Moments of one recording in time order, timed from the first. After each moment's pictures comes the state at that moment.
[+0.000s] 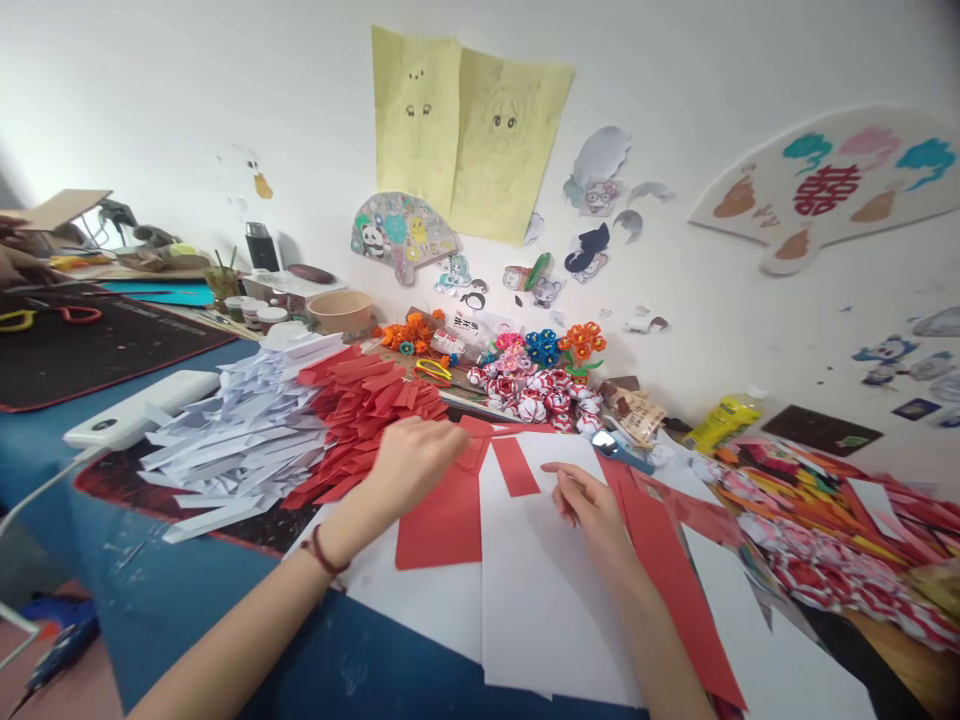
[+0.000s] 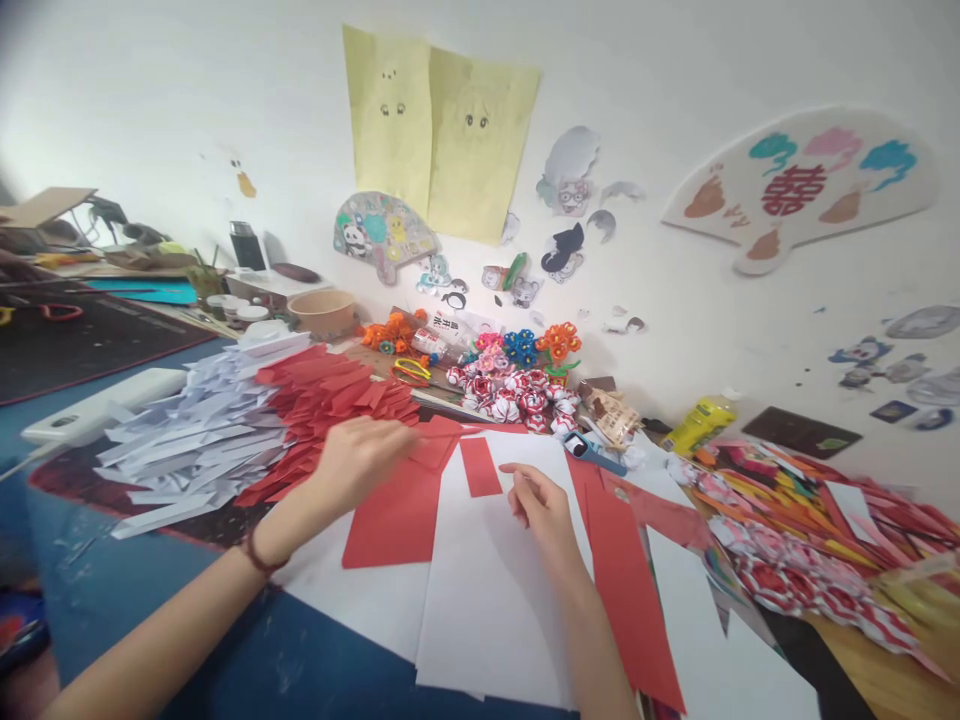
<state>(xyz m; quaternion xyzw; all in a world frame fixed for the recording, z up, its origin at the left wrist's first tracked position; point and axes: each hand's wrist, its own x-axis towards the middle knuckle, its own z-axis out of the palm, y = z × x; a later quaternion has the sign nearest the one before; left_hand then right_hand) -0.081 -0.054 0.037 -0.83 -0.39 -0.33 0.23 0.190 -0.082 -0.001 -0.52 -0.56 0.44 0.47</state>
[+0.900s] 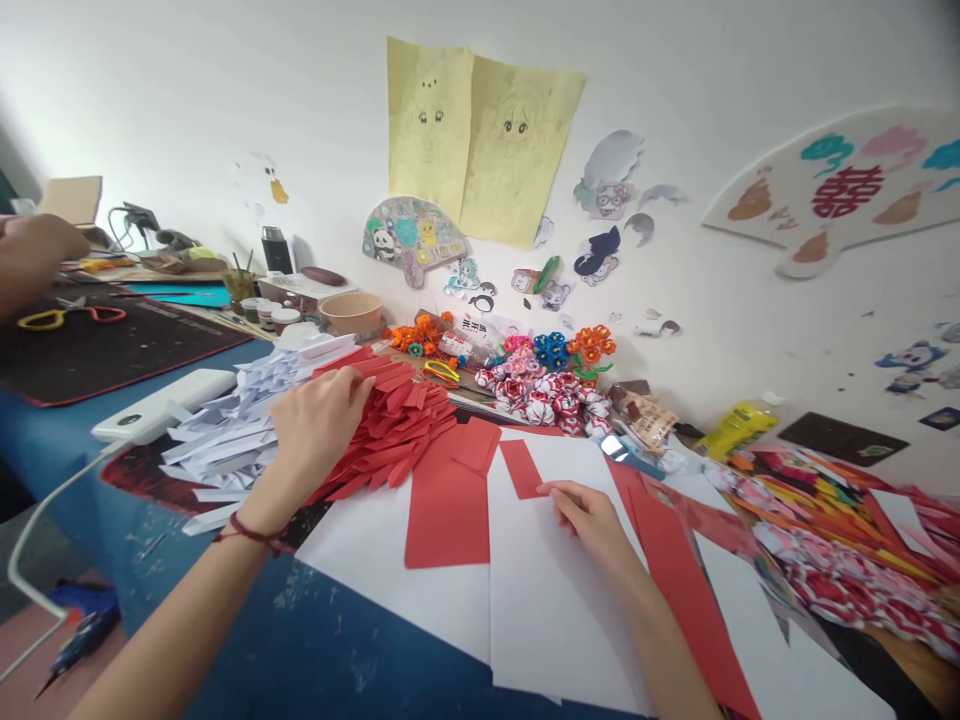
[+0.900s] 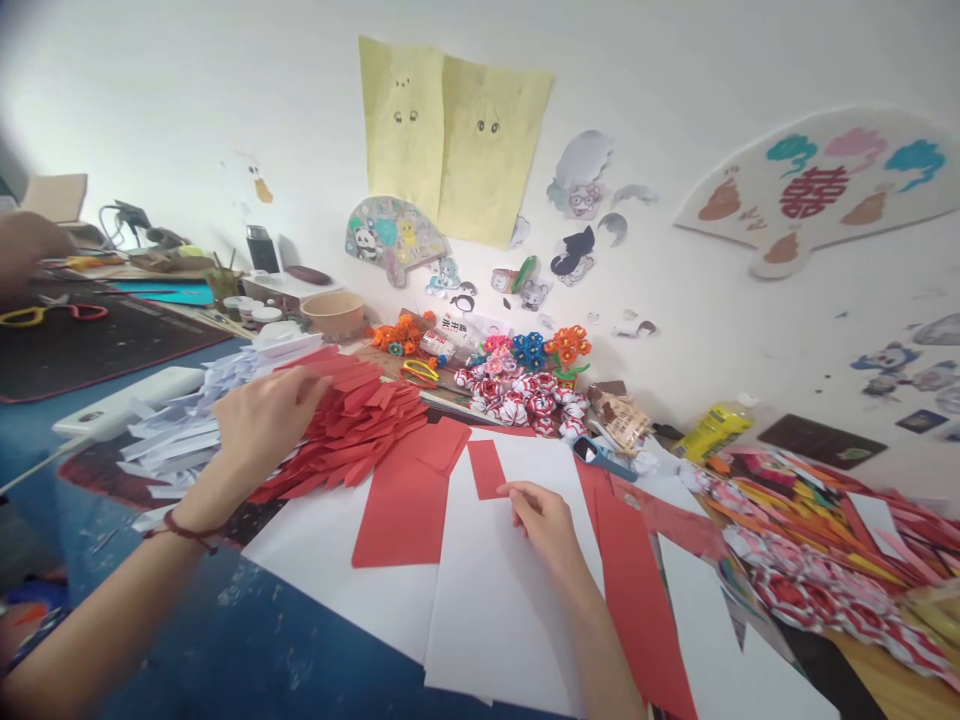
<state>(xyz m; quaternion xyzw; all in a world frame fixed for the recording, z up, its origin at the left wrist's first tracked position) -0.166 -0.052 0.067 -0.58 -0.76 -0.23 0.20 0.190 -0.078 -0.008 -0.59 -0.60 0.40 0.36</state>
